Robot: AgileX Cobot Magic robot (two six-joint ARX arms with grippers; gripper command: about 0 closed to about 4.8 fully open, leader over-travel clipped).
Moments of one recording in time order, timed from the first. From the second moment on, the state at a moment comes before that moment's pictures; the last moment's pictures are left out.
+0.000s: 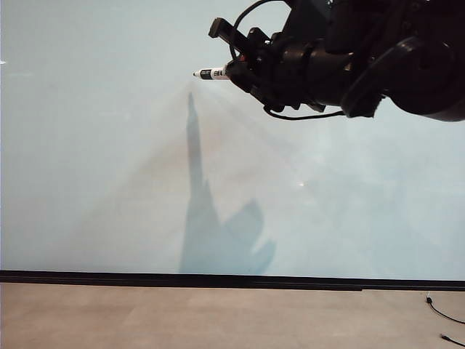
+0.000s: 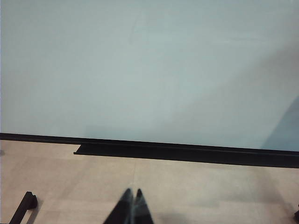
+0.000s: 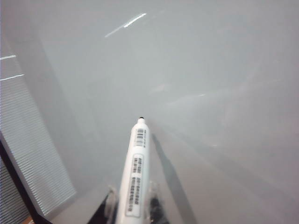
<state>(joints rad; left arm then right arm) 0.00 0.00 0.00 -0.13 0.00 -0.01 0.68 1.76 0.70 1.37 0.05 0.33</state>
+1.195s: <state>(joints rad) 0.00 0.00 0.00 -0.13 0.00 -0.01 0.69 1.76 0.61 1.37 0.23 0.33</state>
